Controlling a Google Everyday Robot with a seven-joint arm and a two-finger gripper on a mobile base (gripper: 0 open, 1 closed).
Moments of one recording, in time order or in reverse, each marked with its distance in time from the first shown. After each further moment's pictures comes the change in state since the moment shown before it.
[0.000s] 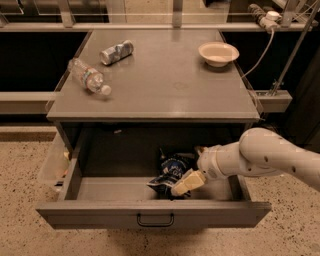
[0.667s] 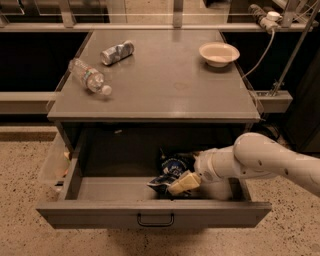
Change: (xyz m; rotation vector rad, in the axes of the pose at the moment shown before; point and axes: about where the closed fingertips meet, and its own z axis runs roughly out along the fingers) arm 0.007 0.000 0.021 0.007 0.001 0.004
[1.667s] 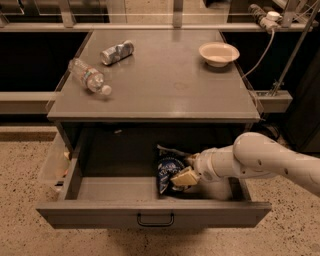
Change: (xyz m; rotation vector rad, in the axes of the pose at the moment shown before) arm 0.000 0.000 0.000 0.000 0.000 0.000
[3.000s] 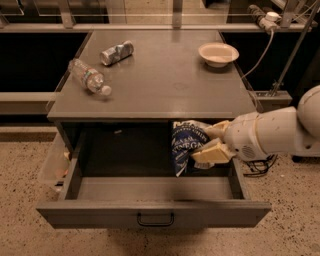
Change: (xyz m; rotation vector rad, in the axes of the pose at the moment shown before) arm -0.100 0.037 -0.169 0.066 -0.073 -0.136
